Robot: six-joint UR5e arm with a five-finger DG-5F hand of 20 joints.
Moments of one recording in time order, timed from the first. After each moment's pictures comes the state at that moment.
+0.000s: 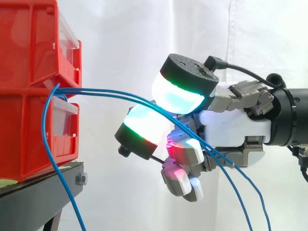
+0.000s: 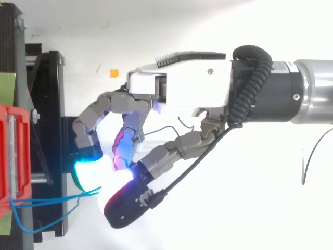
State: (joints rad) arm 0.09 -2.32 -1.11 -2.85 -1.53 -0.27
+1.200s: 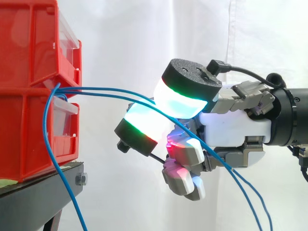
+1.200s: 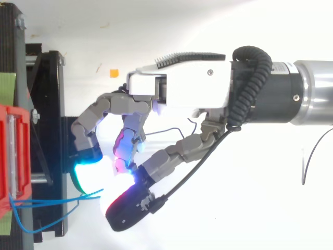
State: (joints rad) arm 0.09 -2.32 -1.11 -2.85 -1.52 -0.27
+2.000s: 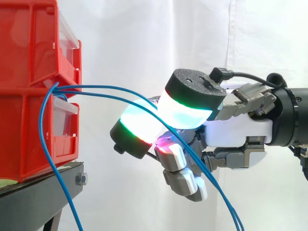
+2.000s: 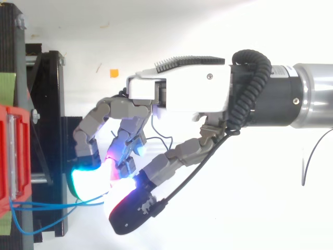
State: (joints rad) arm 0.10 -2.32 -1.11 -2.85 -1.52 -0.26
